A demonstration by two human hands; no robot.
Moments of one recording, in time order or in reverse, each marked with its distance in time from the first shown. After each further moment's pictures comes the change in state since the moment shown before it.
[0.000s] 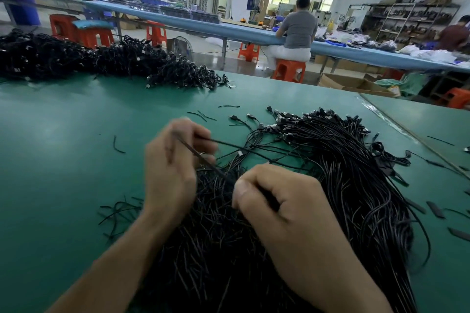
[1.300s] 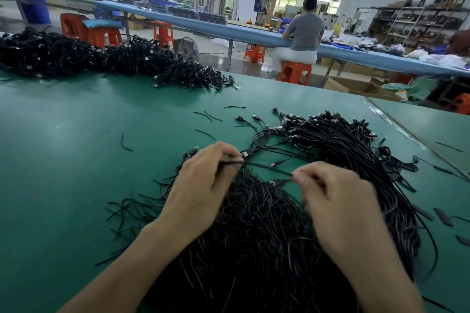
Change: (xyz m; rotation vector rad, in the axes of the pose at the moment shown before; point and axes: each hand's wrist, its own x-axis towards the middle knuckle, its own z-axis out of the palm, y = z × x) left_hand -0.012 -0.034 -0.010 0.570 -0.335 0.154; right_hand 0.000 0.039 -0.024 -0.246 0.130 0.395
